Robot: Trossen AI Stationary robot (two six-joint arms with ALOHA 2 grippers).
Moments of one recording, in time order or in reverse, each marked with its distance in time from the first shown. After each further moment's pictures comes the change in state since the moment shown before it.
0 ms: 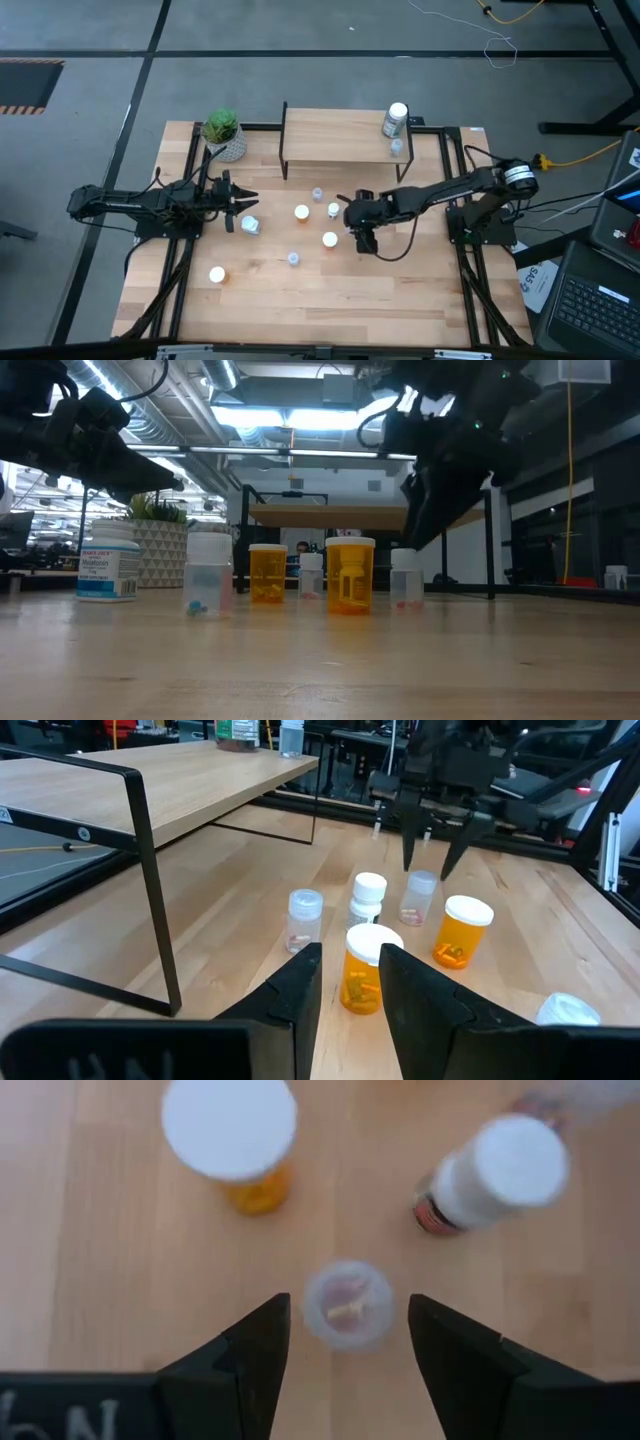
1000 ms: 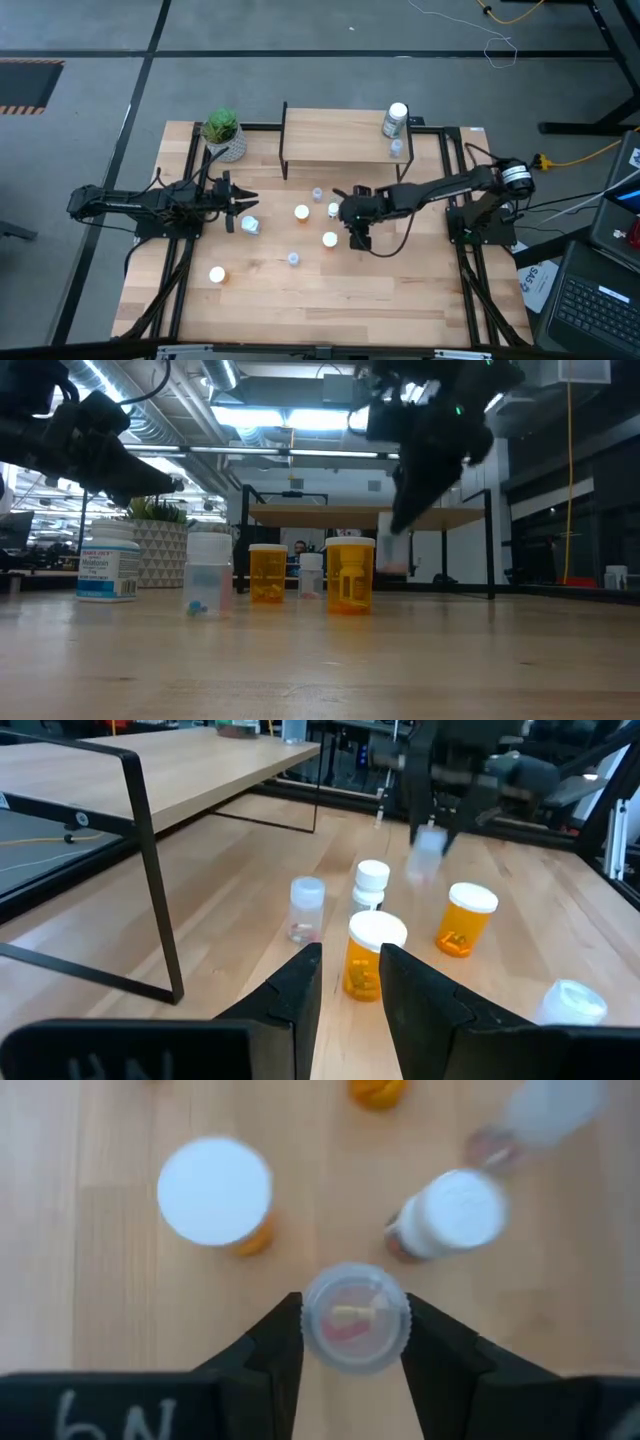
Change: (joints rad) left arm 0.000 0.000 0.000 -0.029 0.000 0.000; right arm -0.022 0.009 0.126 -0.114 0.024 0.055
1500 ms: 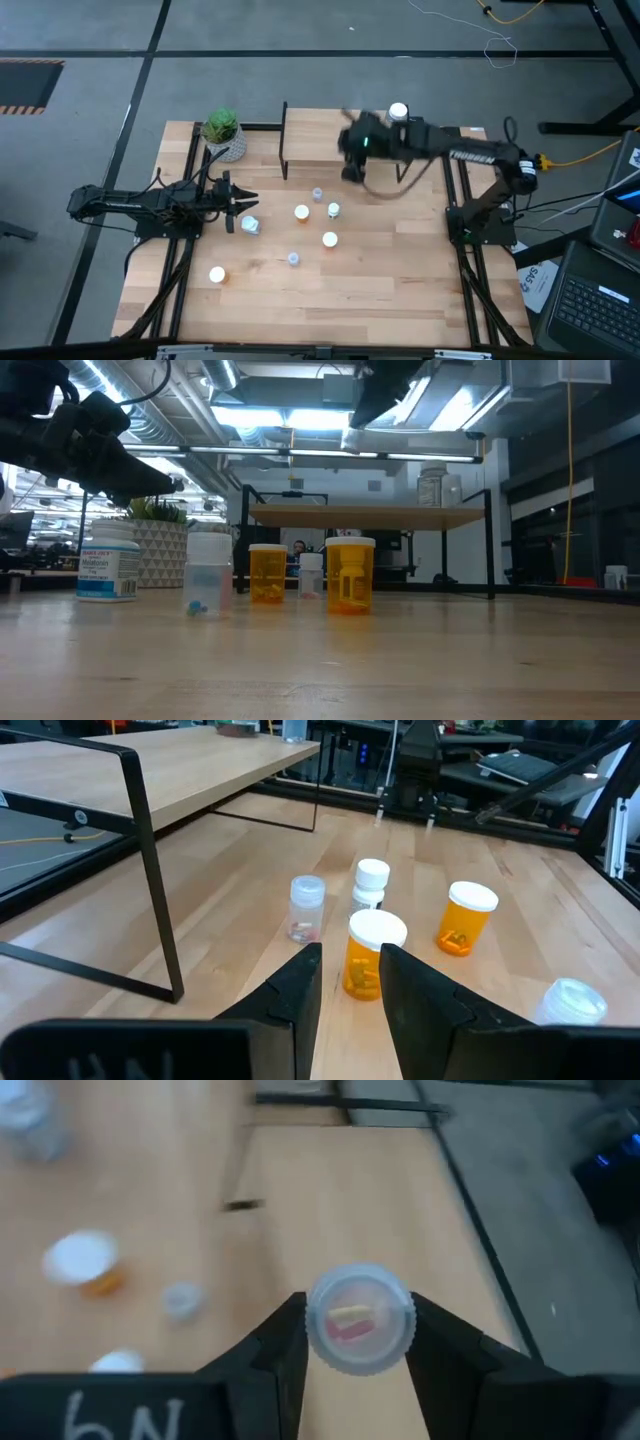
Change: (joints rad) left arm 0.000 0.000 0.000 -0.004 0.000 0.000; right arm -0.295 -0.040 0.520 -0.278 0.221 -0.279
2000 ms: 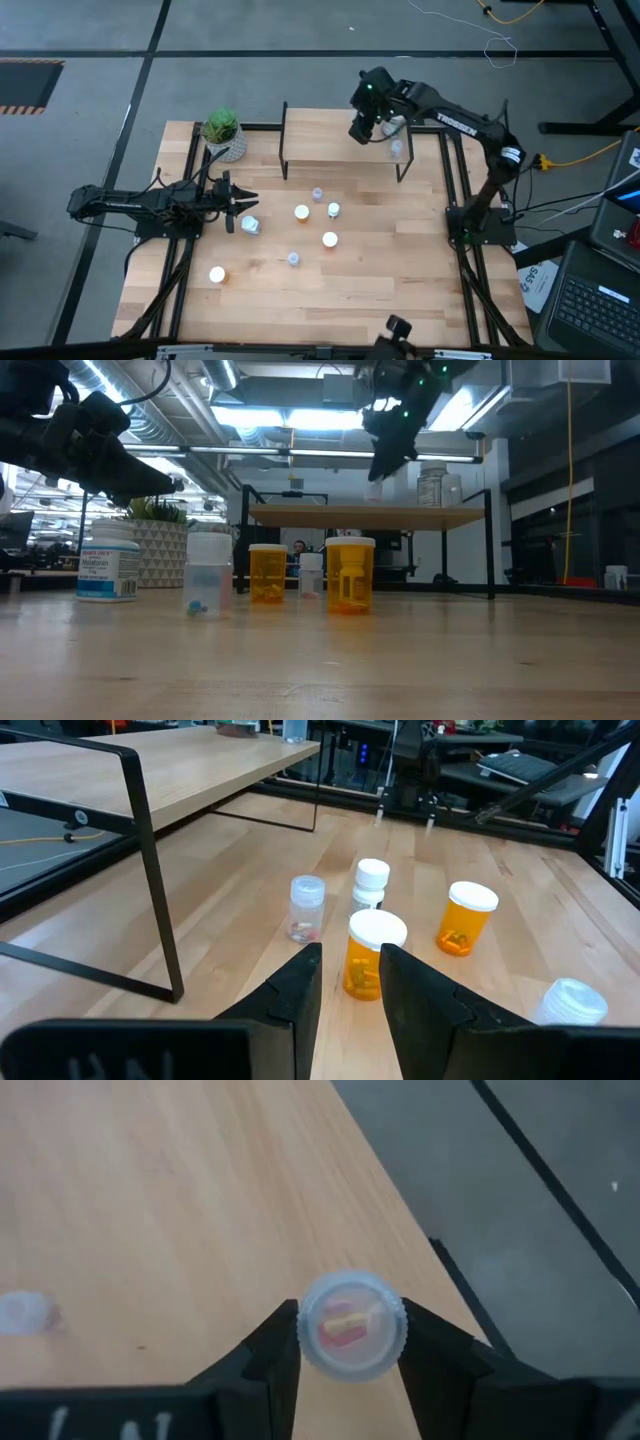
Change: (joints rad) left arm 0.000 0.000 0.000 0.000 0.000 0.000; right arm -0.404 0.132 0.024 -0.027 -0.309 -0.010
